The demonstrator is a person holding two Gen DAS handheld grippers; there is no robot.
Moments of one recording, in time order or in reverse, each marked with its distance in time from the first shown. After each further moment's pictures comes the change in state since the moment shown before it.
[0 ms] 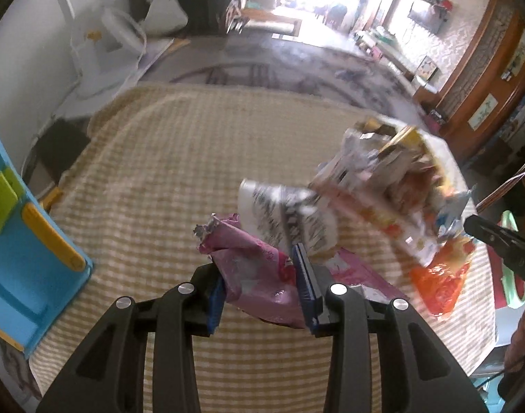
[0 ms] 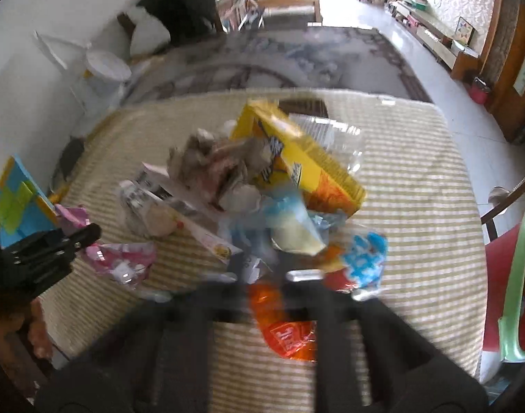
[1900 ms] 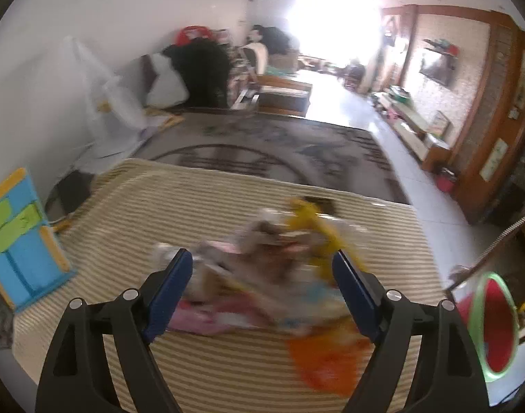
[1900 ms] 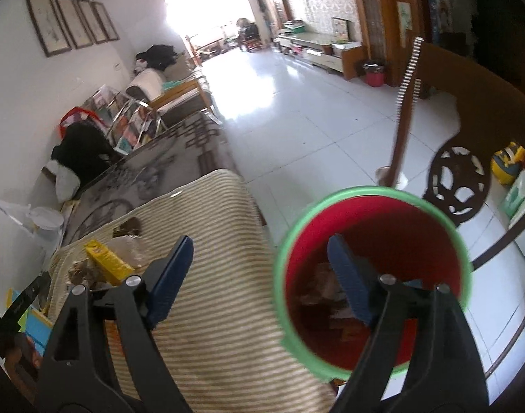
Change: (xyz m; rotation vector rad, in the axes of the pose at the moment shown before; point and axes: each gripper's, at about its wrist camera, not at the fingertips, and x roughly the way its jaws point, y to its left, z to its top) left arm -0.062 -0.131 0.008 -0.093 -0.265 0.150; right arm -0.135 -0.268 -0.029 0.383 -0.263 -0.143
